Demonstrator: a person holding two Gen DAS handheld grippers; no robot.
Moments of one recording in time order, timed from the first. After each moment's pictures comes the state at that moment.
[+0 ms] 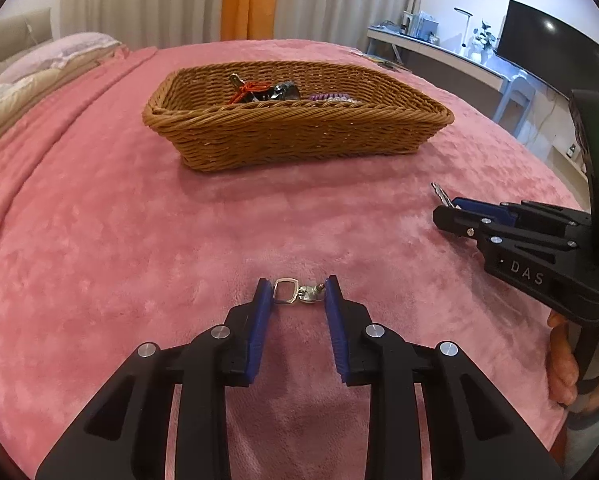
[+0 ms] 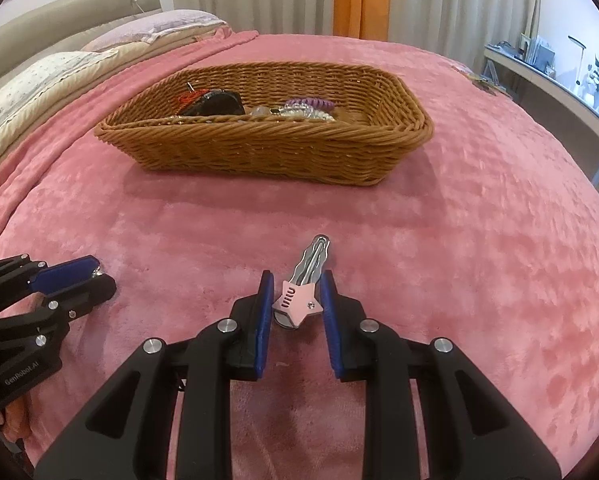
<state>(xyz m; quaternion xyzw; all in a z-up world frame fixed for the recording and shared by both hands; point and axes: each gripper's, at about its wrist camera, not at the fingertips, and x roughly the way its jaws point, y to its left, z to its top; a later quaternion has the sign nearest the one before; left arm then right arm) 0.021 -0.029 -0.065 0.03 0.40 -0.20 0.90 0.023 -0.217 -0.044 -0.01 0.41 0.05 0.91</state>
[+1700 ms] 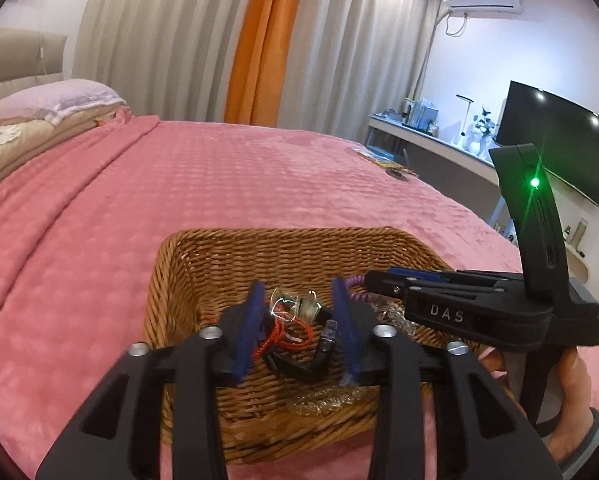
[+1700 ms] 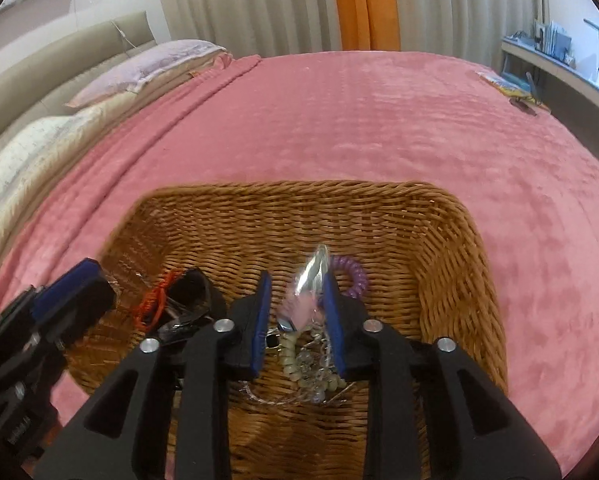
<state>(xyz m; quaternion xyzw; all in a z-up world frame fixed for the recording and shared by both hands) 0.149 -0.029 0.005 -0.04 0.26 -0.22 0.94 0.194 -0.220 0.004 0.06 0.39 0.09 0.91</state>
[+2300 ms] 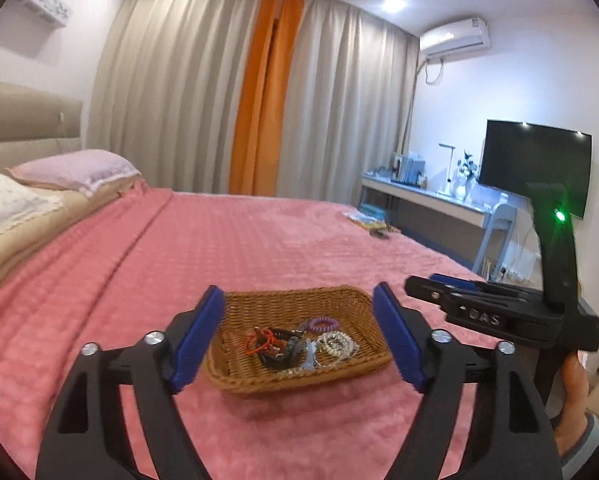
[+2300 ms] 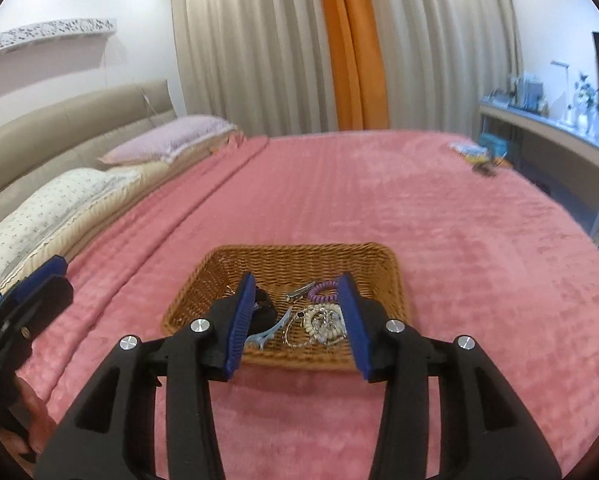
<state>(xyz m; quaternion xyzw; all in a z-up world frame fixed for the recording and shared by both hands) -0.002 0.003 0.101 -0.04 0.14 -0.20 0.97 0.031 -0.225 0.113 0.06 0.25 0.07 0.96</state>
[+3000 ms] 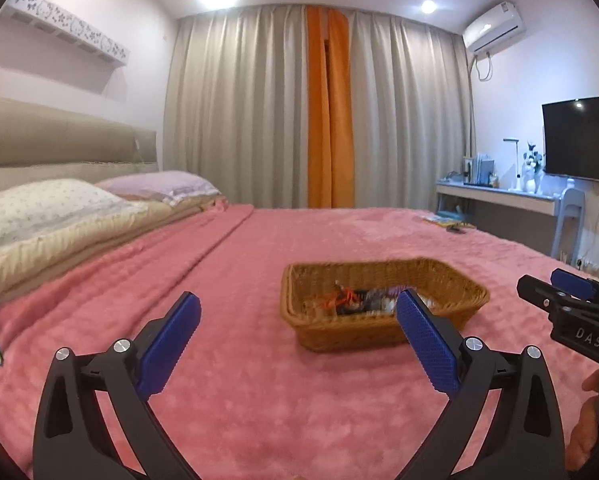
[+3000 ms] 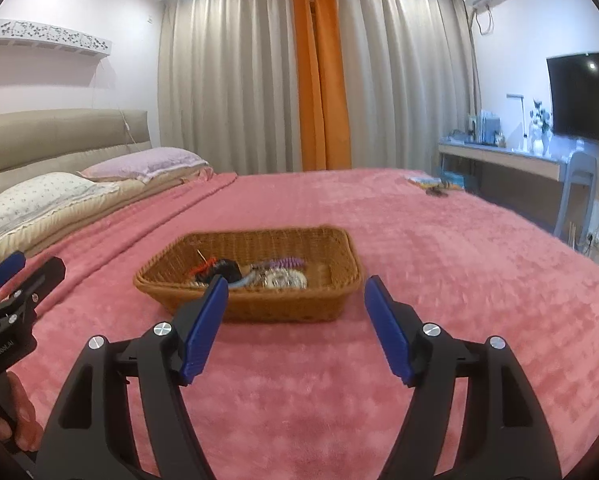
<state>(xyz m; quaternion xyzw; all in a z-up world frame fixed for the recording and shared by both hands) -0.045 0.006 0.024 0.00 0.10 -0.05 0.99 -0.048 -0.229 0.030 0.05 0.17 0.00 0.98</state>
